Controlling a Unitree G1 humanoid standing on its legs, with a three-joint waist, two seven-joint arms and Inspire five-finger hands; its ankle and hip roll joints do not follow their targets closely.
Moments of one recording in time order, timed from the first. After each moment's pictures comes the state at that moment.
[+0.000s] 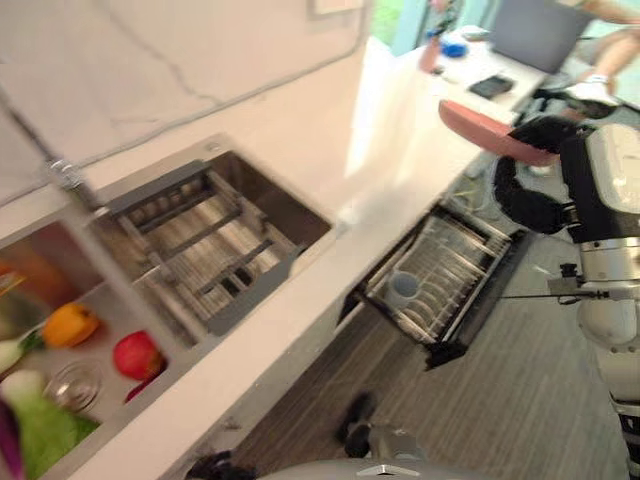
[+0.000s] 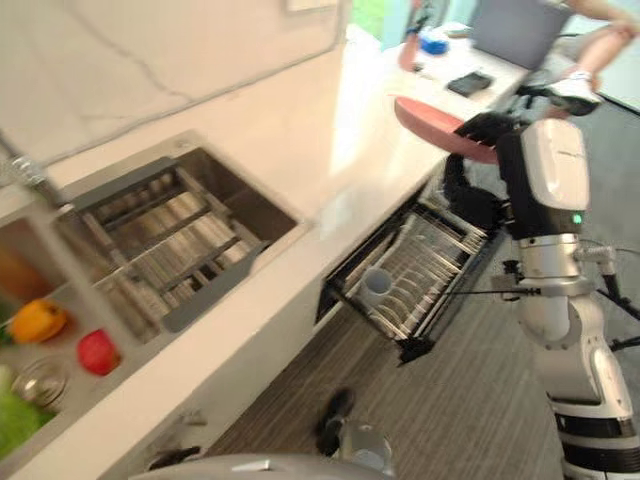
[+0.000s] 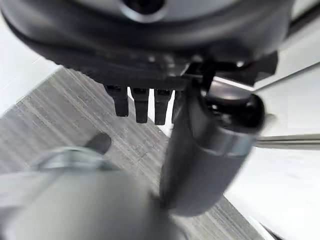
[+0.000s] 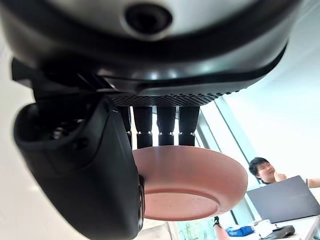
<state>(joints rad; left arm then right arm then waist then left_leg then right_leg) 0.09 0.26 0.01 1.31 -0.13 -0.02 0.03 -0.01 -0.72 -0.18 -0.27 -0.44 -0.19 -0.26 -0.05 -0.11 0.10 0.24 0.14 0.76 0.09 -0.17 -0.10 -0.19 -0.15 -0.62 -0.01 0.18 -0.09</state>
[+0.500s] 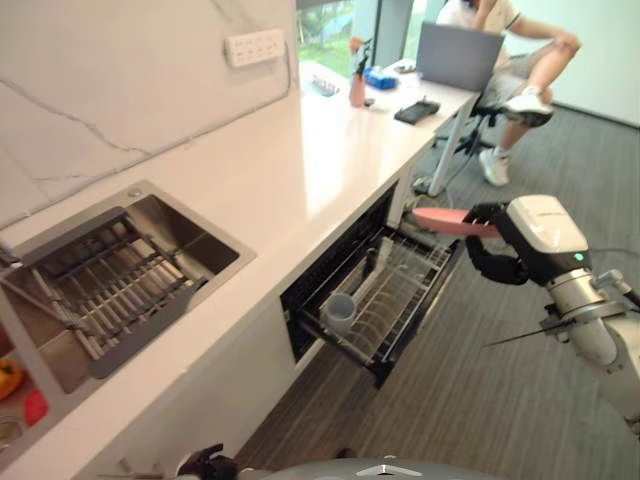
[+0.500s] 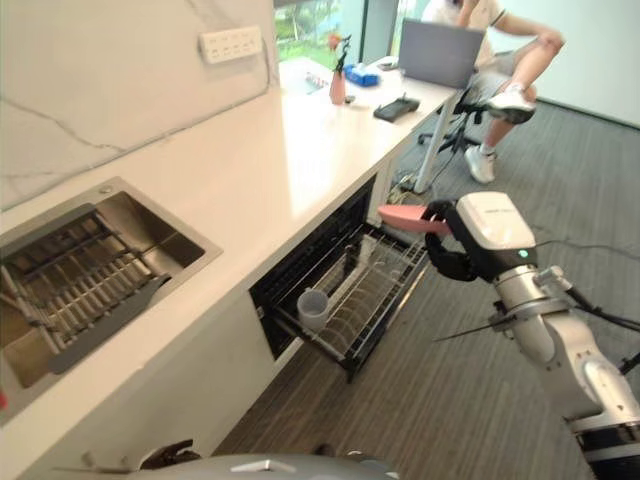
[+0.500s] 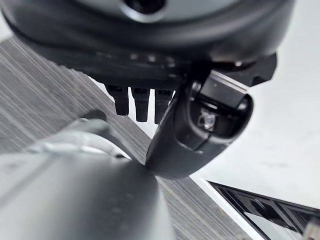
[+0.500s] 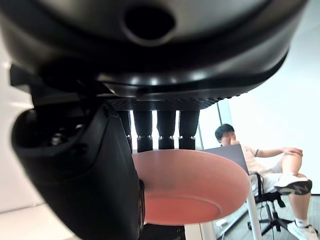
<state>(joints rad) 0.09 0.26 0.02 1.22 -0.12 -0.06 0.01 0.10 -0.83 -0.03 -0.12 -0.53 -0.20 -0.16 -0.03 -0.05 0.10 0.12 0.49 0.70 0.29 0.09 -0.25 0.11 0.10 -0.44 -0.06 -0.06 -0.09</state>
